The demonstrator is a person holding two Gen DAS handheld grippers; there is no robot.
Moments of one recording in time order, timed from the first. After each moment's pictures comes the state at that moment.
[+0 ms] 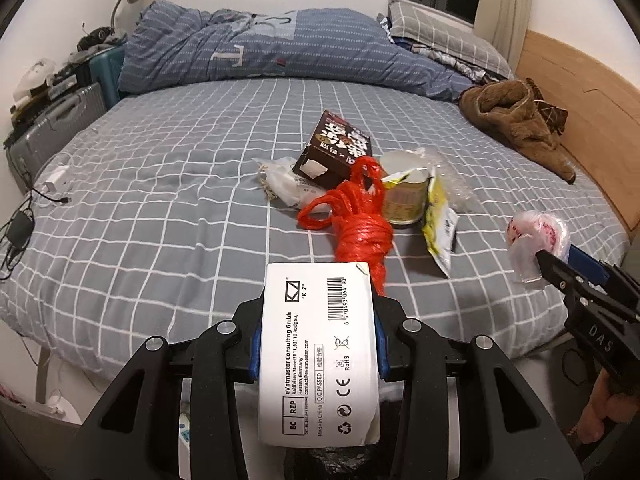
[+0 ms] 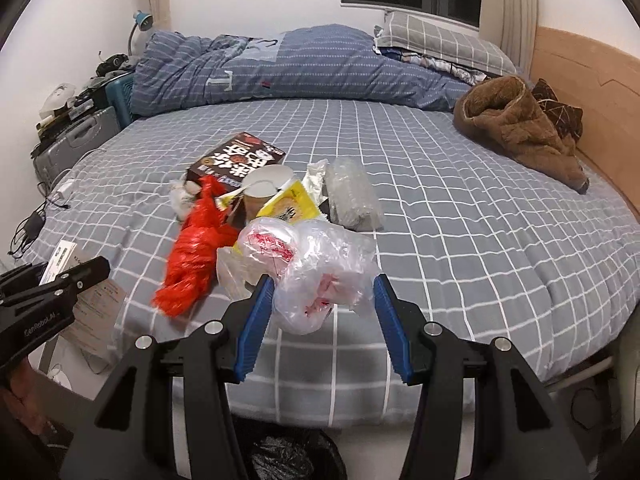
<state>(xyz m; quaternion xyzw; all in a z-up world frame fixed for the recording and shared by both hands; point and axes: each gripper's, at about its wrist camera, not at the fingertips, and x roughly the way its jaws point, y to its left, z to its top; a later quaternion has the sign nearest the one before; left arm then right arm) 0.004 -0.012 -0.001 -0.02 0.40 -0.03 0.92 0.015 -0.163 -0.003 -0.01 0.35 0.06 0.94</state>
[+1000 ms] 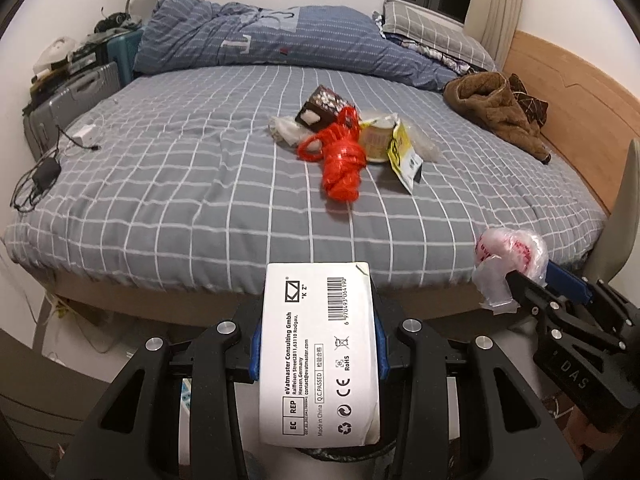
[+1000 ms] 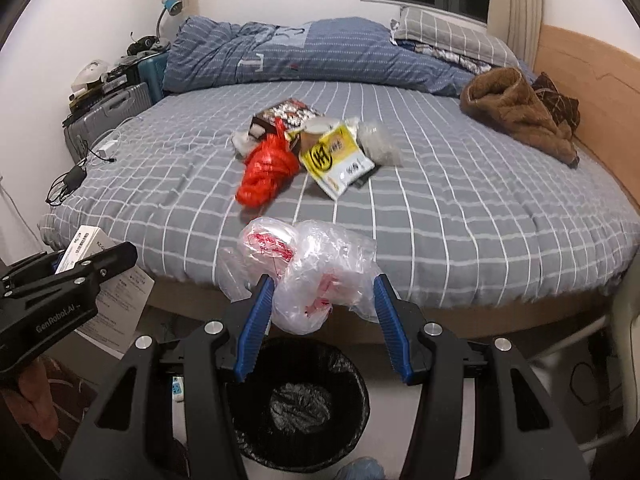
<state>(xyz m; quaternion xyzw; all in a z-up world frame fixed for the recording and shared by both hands) -0.127 -0.004 -0.005 -0.03 0.41 -0.04 0.91 -0.116 -0.143 -0.016 -0.02 0.38 0.08 0.92</state>
